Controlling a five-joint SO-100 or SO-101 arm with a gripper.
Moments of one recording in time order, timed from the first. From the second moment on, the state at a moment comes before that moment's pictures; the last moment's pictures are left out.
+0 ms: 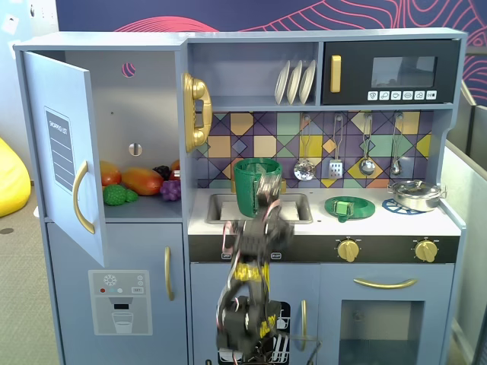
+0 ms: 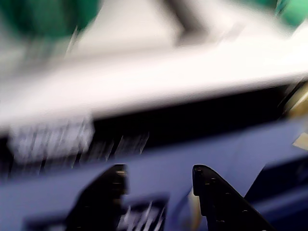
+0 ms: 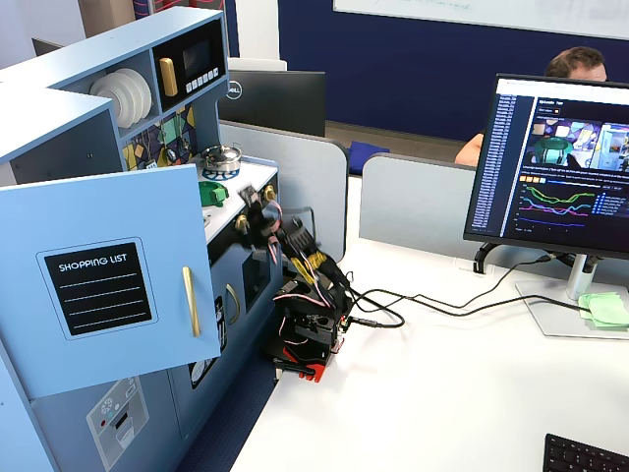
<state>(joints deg) 15.2 169.9 133.0 60.7 -96.7</state>
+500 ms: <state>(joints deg) -3.2 173.0 171.8 50.3 -89.1</state>
